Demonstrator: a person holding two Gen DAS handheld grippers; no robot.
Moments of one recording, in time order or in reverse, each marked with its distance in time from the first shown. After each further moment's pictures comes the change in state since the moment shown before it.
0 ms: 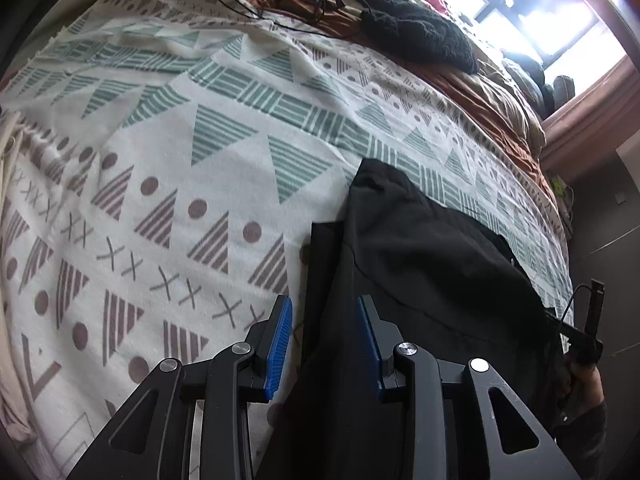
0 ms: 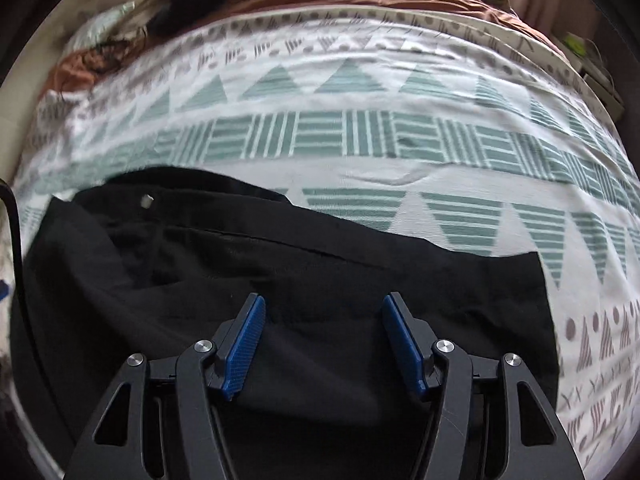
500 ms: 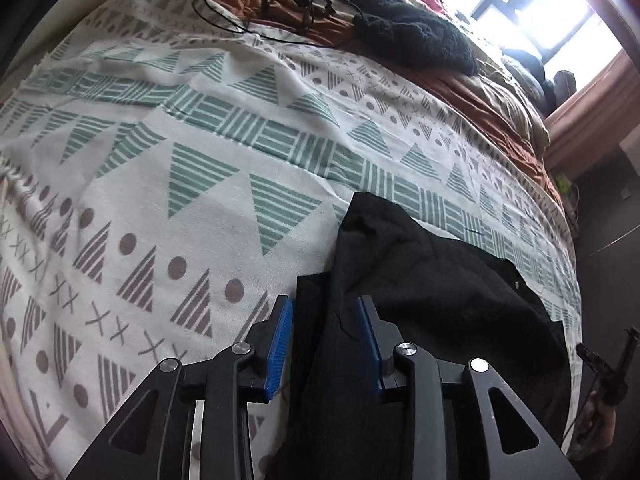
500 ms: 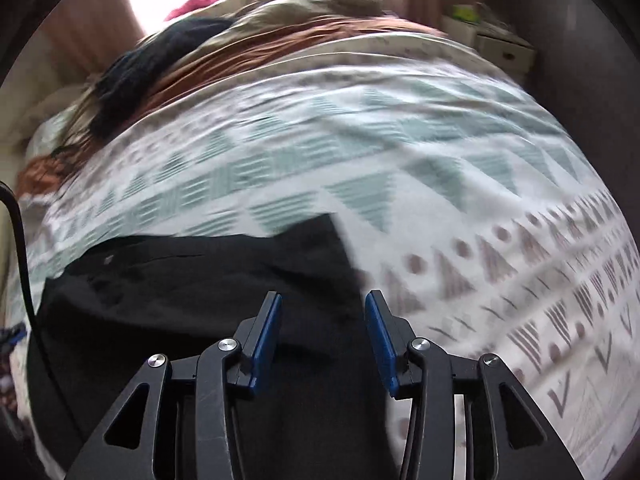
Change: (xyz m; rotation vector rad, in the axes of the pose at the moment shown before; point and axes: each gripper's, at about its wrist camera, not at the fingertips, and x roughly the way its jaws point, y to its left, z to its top) left arm 0.011 -0.015 0.037 0.032 -0.016 0.029; right arm -0.093 -0.095 -0.052 0.250 -0.161 -0.035
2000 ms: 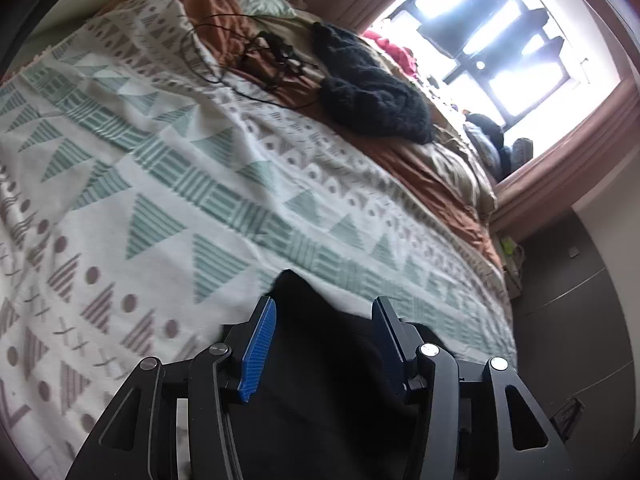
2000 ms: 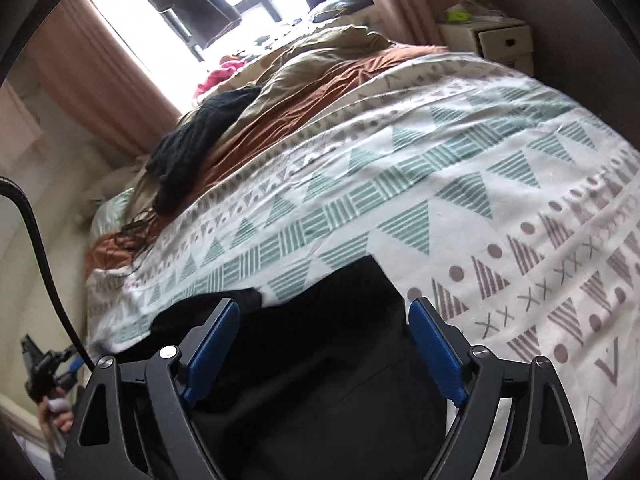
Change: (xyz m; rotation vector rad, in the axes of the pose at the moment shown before) left arm -0.050 -0.016 0.020 -0.114 -0.179 -0.200; right arm -0.053 -0.046 -0.035 0.244 -0.193 0.254
